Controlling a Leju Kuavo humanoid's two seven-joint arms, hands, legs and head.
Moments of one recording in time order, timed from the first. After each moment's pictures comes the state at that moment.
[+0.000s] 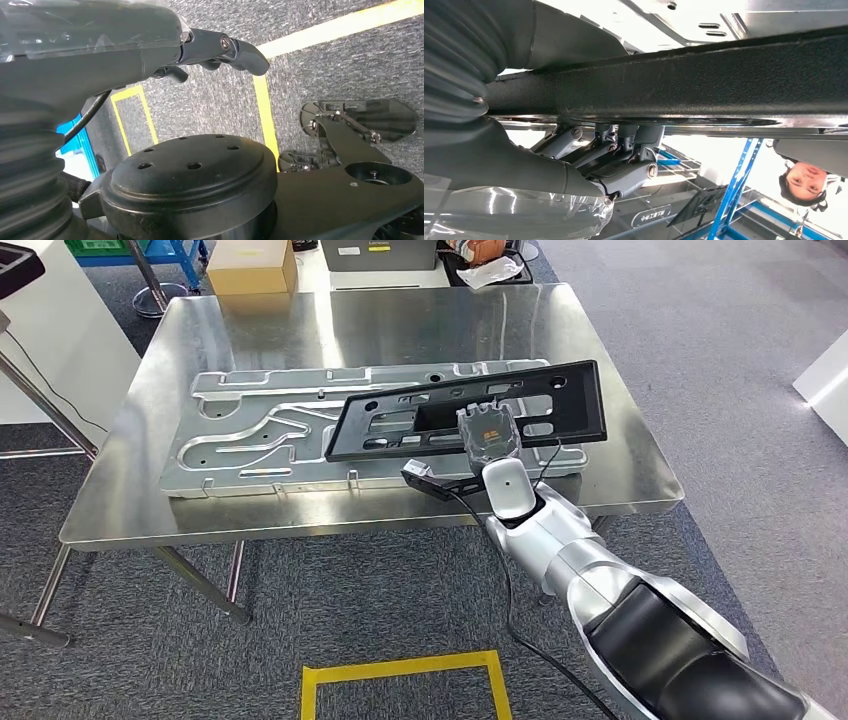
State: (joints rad) left arm -0.05 -0.08 -0.17 -0.15 0.11 0.14 0.23; right arm -1.03 0.04 0.90 -0.25 1.48 -0.23 0.28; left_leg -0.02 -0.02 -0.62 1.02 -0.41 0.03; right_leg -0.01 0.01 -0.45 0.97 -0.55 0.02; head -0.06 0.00
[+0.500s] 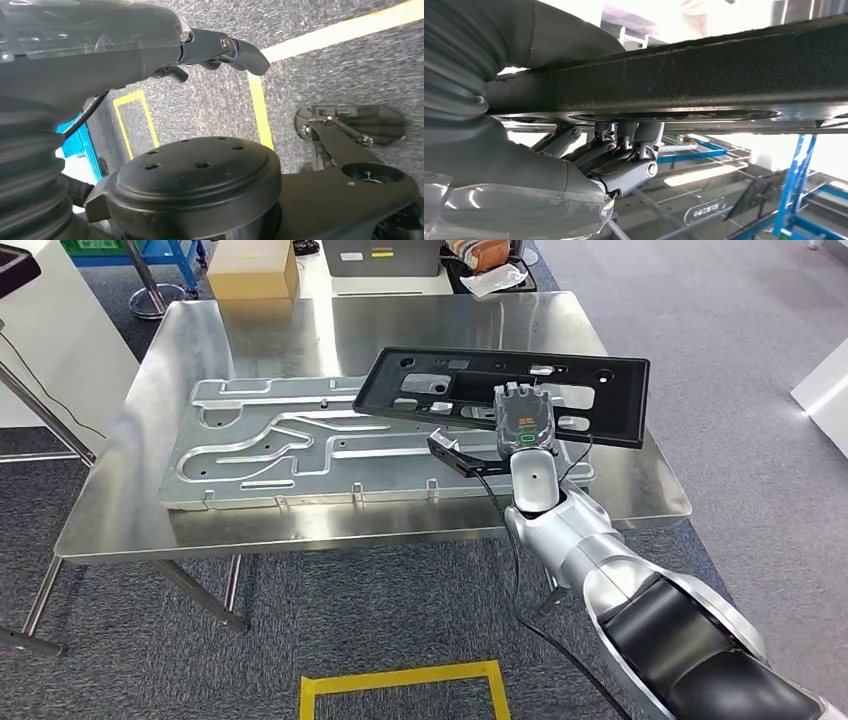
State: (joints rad) left arm -0.05 -0.08 -0.19 -0.15 0.10 0.14 0.24; right arm -1.04 -0.01 0.80 -0.25 1.51 -0.37 0.38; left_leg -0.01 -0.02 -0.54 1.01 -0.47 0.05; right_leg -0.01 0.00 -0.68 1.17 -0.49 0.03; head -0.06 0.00
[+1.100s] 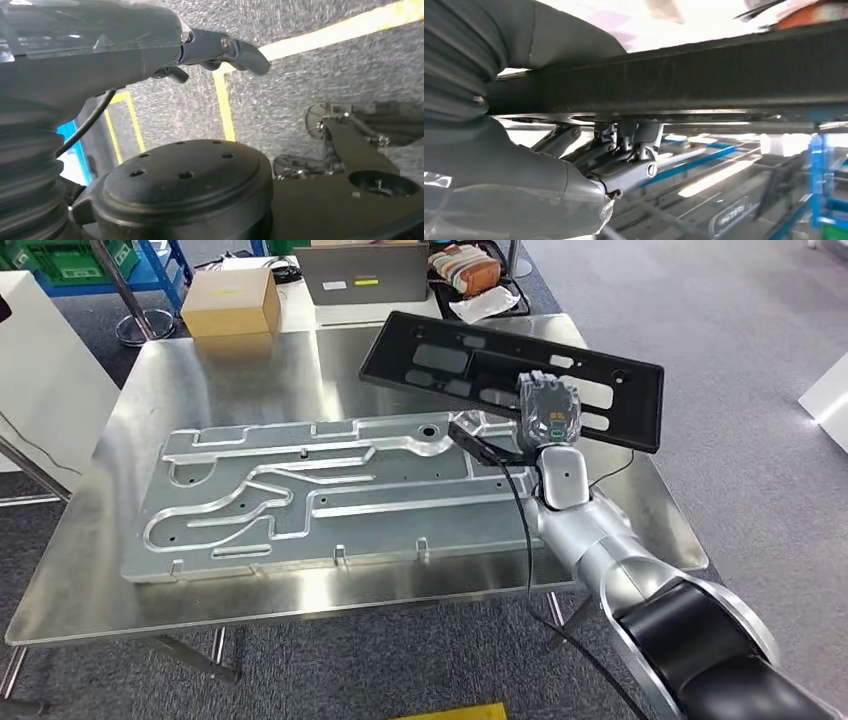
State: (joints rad) left arm -0.04 -0.07 -0.17 -0.15 0.12 0.15 0.24; right arm -1.01 -0.02 0.62 -0.26 1.41 -0.56 0.14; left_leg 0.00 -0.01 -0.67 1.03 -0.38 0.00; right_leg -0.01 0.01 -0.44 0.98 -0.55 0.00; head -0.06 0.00
